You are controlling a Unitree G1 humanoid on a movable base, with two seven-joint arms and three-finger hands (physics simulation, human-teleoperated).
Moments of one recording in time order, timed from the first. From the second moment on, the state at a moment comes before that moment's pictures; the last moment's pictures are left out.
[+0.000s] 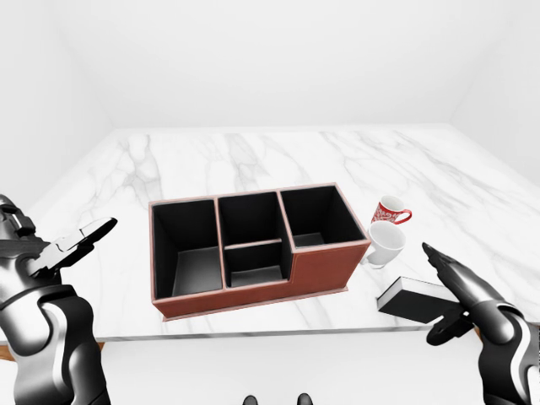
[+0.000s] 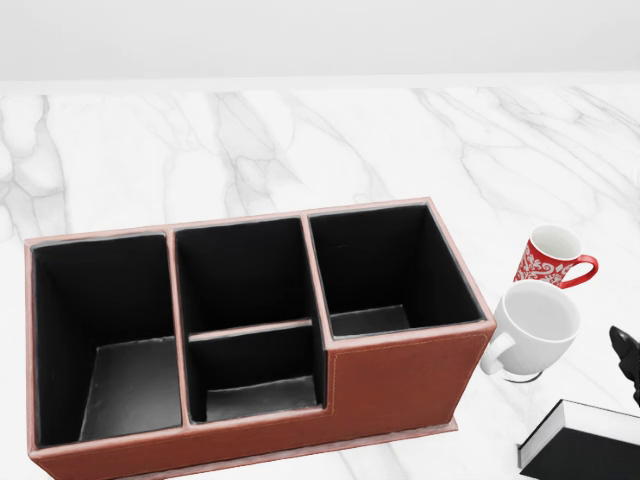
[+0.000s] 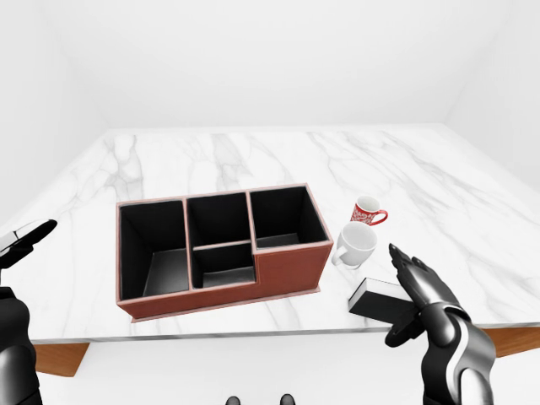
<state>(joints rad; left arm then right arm) -0.07 0.23 0.55 -0.43 -0.41 0.09 0.31 0.11 -0.28 -0.50 -0.20 -0.97 0.09 0.70</state>
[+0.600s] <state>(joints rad) -0.07 0.23 0.55 -0.44 -0.40 0.09 0.31 0.07 -0.32 -0.48 -0.16 -1.10 0.09 0.70</state>
